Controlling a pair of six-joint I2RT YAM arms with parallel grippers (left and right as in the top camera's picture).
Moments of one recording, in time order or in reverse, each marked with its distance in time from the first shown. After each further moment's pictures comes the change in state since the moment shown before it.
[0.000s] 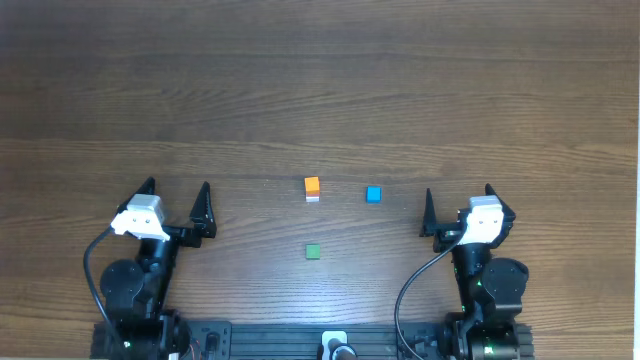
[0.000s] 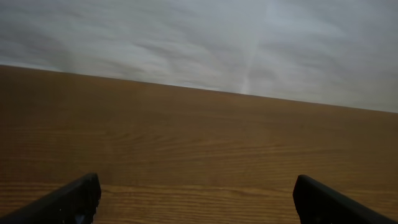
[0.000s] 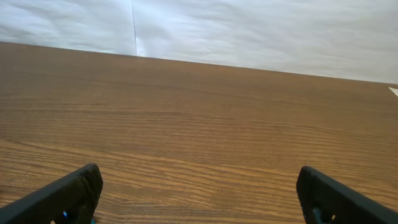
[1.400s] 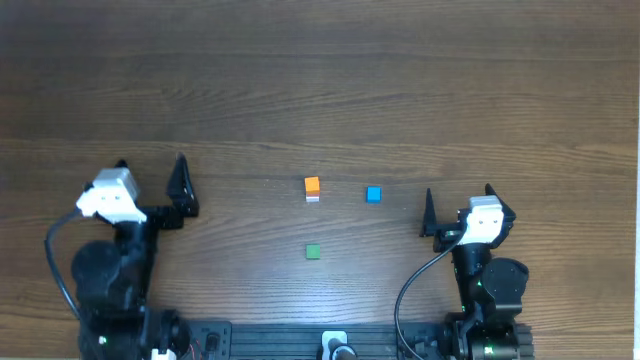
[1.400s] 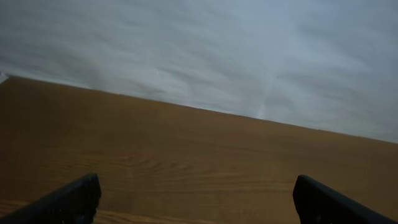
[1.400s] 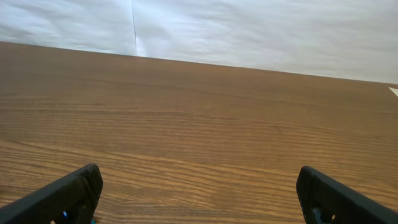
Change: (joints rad) left arm -0.003 0.266 0.293 -0.046 -0.101 -0.027; right arm 0.000 0.000 0.000 0.000 0.000 0.000
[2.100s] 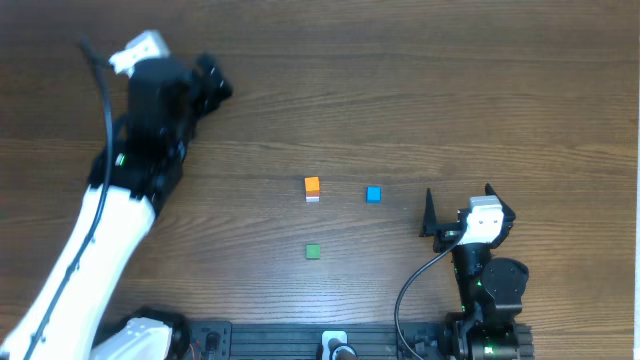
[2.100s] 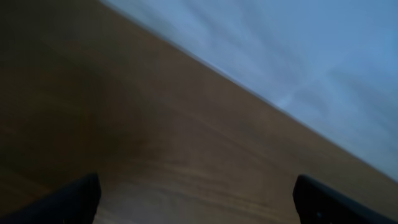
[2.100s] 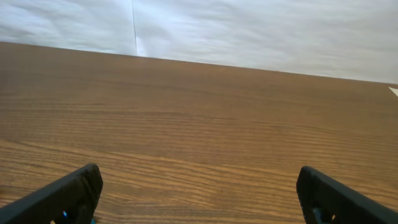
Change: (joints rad) left arm -0.252 0.974 0.718 -0.192 -0.317 -0.439; right arm 0.000 0.000 0.000 0.000 0.000 0.001
